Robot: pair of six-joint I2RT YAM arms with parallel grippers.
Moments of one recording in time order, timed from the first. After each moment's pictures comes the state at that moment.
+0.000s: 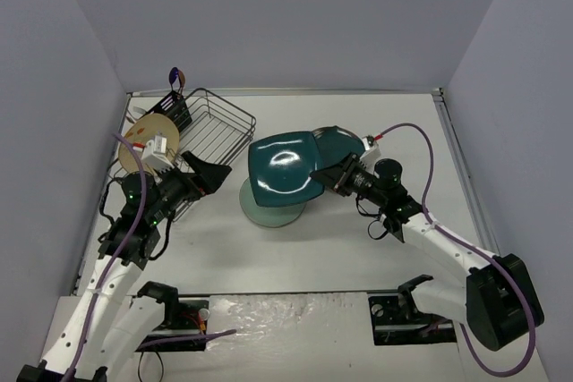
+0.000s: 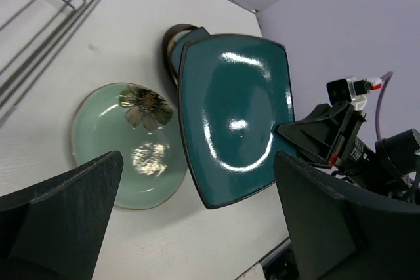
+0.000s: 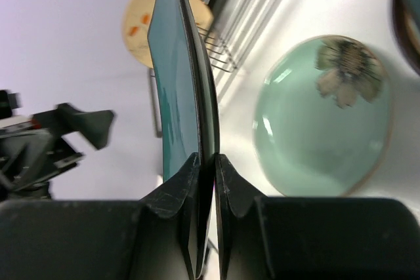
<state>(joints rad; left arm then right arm) -0.24 0.71 0.69 -0.19 0.30 -0.75 0.41 1.14 0.51 0.43 -0.42 1.03</state>
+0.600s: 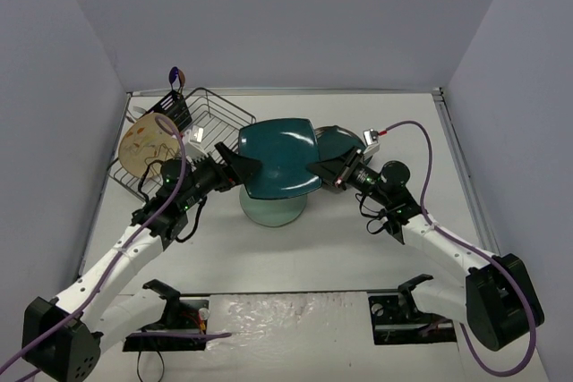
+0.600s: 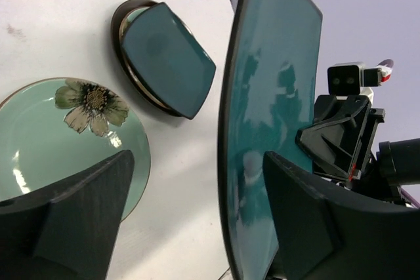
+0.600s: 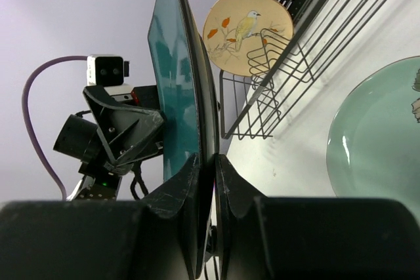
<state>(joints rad) -0.45 0.96 0.68 0.11 0.23 -0.86 0.41 1.13 0.48 0.71 -0.51 1.21</state>
